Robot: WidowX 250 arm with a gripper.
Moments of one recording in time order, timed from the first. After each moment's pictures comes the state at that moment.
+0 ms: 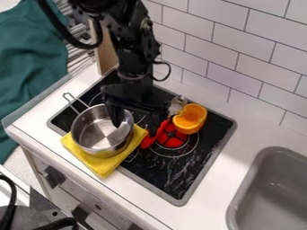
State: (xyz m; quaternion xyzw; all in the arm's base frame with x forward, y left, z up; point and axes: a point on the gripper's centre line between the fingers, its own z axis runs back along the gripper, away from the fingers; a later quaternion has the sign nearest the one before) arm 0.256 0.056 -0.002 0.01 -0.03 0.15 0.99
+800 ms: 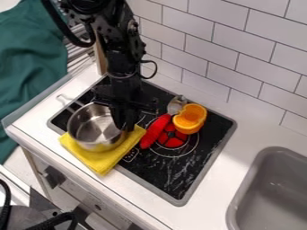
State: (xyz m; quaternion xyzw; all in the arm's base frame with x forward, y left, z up) arm 0.260 0.075 -0.013 0.01 -0.03 0.16 0.99
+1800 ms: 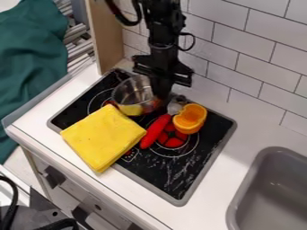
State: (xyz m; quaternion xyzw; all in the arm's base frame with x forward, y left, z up) arm 0.346 0.055 -0.003 0.01 -0.07 0.11 0.99
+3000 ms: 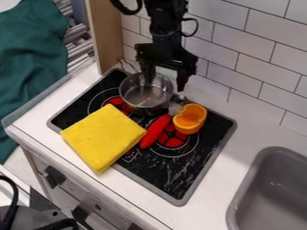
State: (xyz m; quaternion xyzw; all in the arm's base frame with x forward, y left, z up) arm 0.348 0.050 0.024 0.00 -0.09 0.10 0.99
